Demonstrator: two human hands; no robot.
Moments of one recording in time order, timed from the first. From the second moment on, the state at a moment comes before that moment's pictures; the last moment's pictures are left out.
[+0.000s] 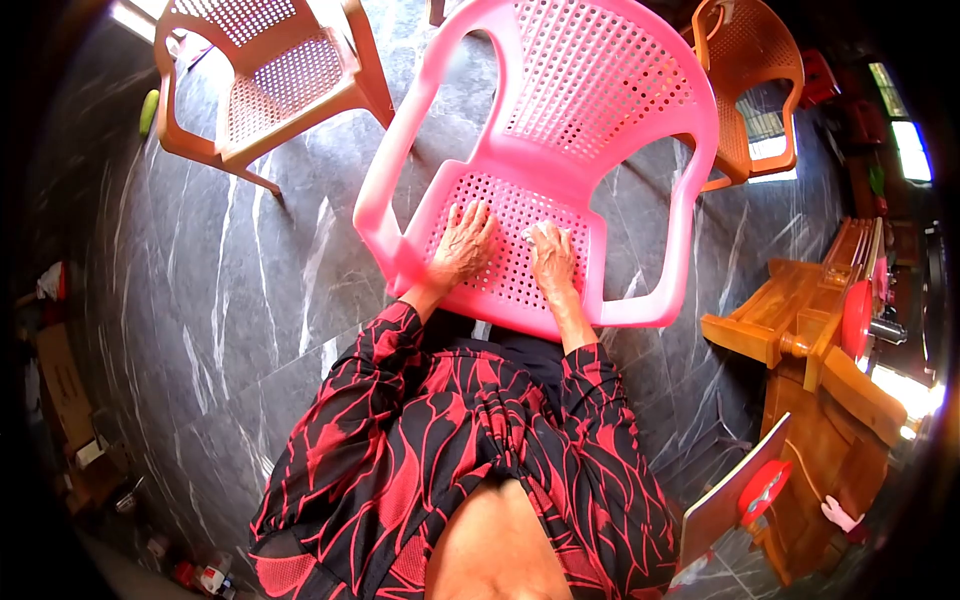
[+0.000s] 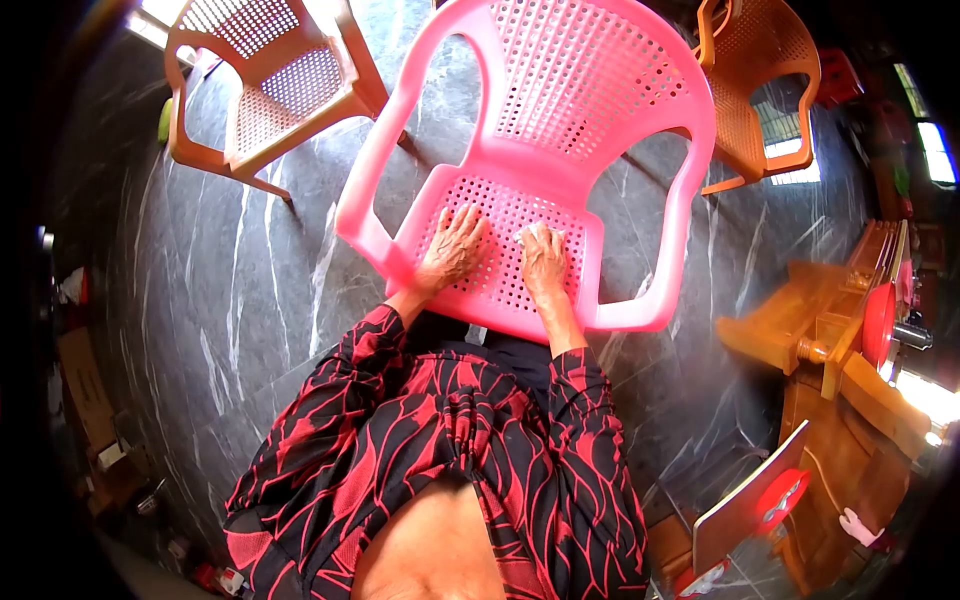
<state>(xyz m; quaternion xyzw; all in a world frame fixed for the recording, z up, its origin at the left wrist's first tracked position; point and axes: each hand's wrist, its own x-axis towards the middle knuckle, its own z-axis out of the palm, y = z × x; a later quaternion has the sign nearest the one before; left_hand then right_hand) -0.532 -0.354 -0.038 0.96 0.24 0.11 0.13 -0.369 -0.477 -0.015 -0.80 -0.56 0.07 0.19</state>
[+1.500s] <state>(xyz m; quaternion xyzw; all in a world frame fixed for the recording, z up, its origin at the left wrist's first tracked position) -0.535 -0.354 -0.037 0.95 0.24 0.10 0.16 -0.428 -0.558 0.036 -0.77 -0.60 0.12 0.21</state>
